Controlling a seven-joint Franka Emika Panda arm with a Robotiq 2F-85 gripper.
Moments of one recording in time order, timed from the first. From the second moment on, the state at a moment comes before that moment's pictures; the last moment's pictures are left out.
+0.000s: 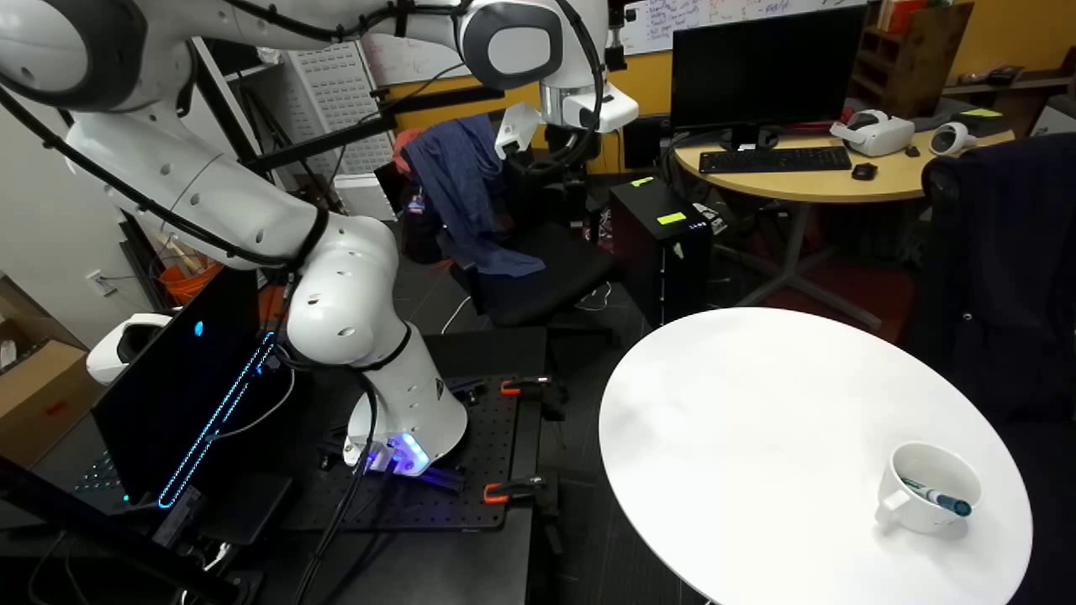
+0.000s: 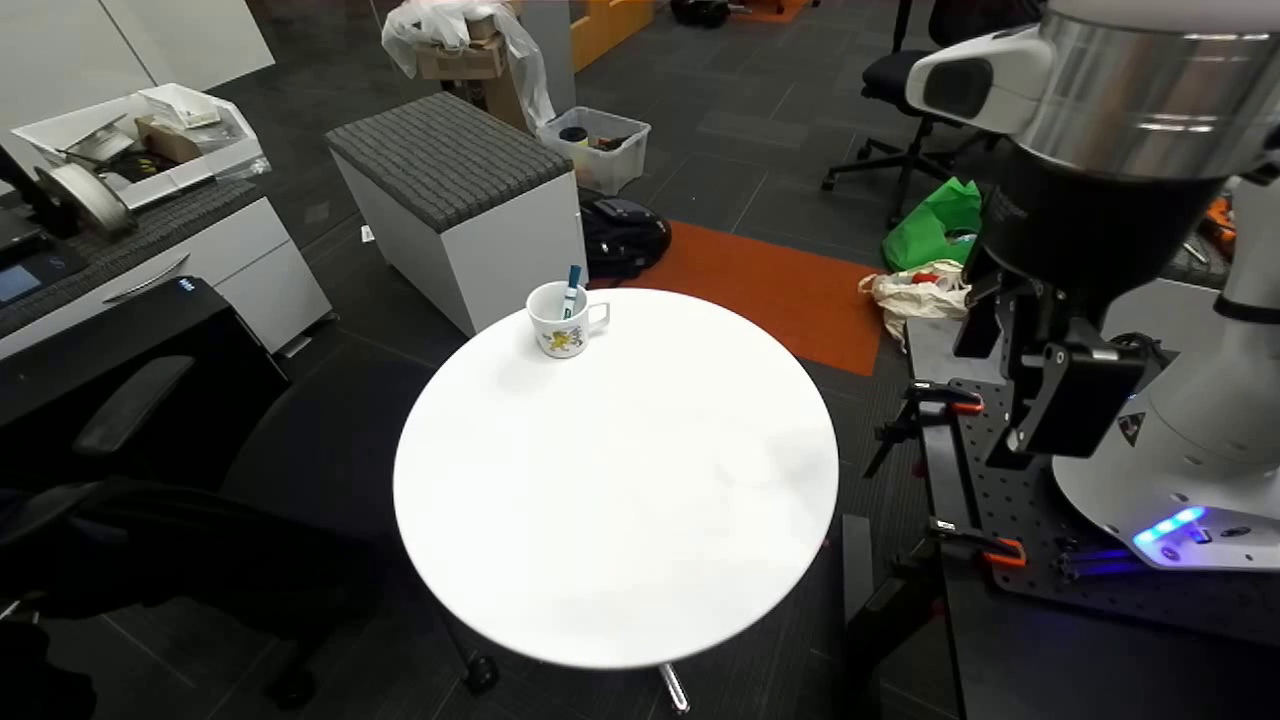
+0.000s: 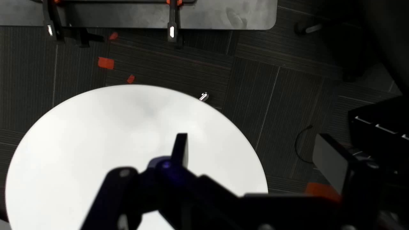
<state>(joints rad) 0.18 -0.61 0.23 -2.57 0.22 1.92 0.28</state>
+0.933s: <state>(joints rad) 0.13 -0.61 0.19 -2.57 0.18 2.03 0.27</state>
